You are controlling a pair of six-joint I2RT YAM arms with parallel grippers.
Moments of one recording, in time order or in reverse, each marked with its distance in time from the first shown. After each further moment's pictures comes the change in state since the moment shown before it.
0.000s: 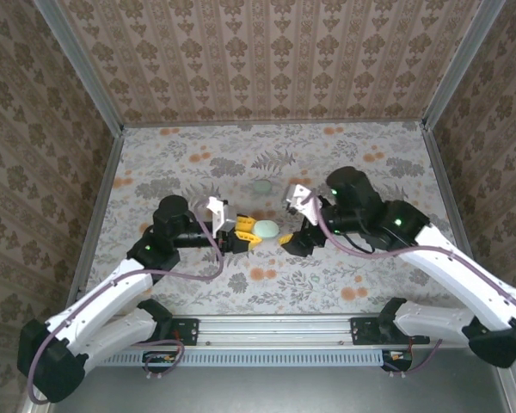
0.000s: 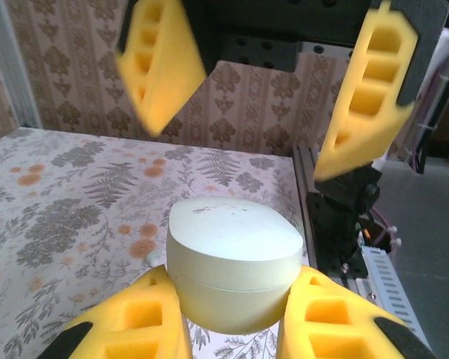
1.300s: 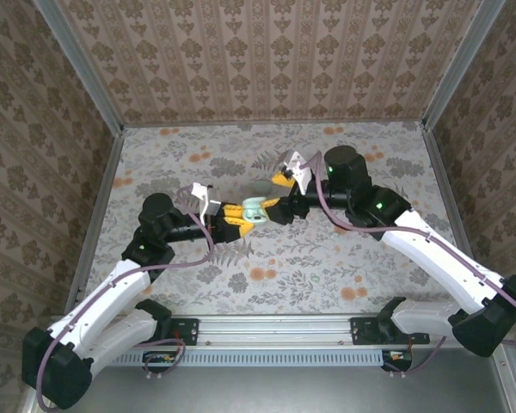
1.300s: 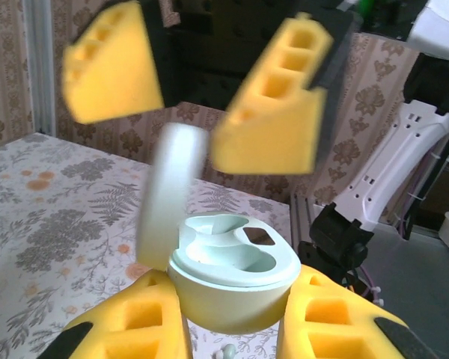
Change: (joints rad) left arm 0.095 -0.001 -0.013 0.166 0.063 -0.263; right arm -0.111 0.164 0.027 0.329 -0.126 0.171
